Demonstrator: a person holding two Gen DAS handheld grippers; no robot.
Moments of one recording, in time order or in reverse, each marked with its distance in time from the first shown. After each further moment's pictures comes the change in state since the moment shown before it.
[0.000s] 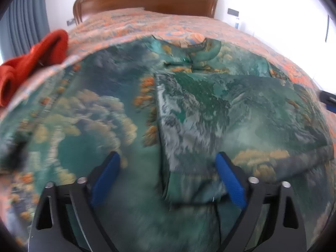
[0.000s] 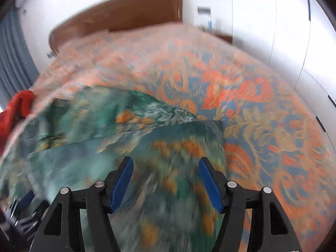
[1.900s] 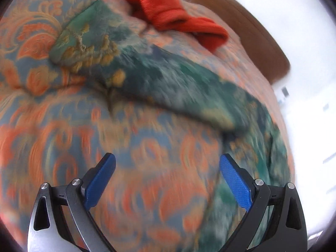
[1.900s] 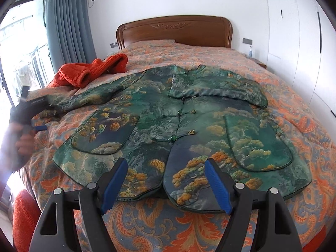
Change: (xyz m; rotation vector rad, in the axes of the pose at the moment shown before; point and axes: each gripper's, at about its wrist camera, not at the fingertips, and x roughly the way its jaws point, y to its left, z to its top) left arm -0.144 0.386 -0.130 -0.763 0.031 -0.053; right arm -0.271 0.179 -0.294 -0.225 -0.095 0.176
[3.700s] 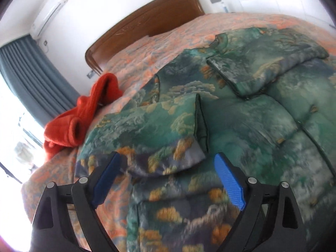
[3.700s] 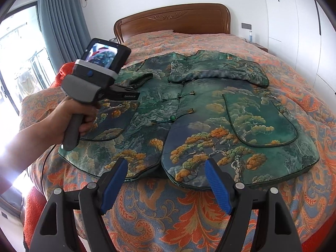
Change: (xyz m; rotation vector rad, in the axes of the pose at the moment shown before) left arm 0.042 -0.262 -0.171 1.160 -0.267 0.324; right arm -0.002 -0.012 -0.016 0.071 0.061 0.048
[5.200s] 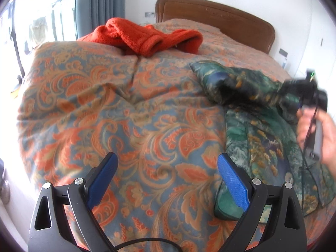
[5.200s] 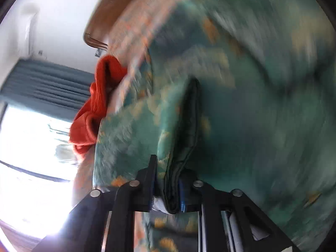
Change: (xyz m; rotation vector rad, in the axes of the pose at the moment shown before) left arm -0.080 0.195 -0.185 -0.723 0.135 -0.114; right arm 0.280 0.048 0.202 0.567 0.215 0.377
